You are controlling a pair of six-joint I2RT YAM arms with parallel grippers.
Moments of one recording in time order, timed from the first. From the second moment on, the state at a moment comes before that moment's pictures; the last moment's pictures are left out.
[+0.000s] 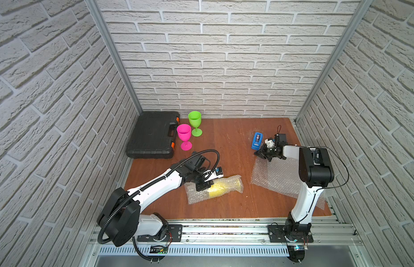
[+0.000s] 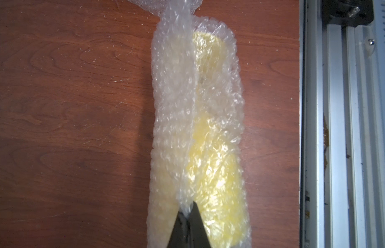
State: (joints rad) left arm -0.67 1.32 0.82 -0.55 0.43 0.66; right arm -0.09 1.98 1.14 -0.23 -0.61 0.61
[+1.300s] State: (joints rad) left arm -0.68 1.29 0.75 -0.40 0.43 0.61; right arm 0.62 0.98 0.81 -0.59 -0.49 0.43
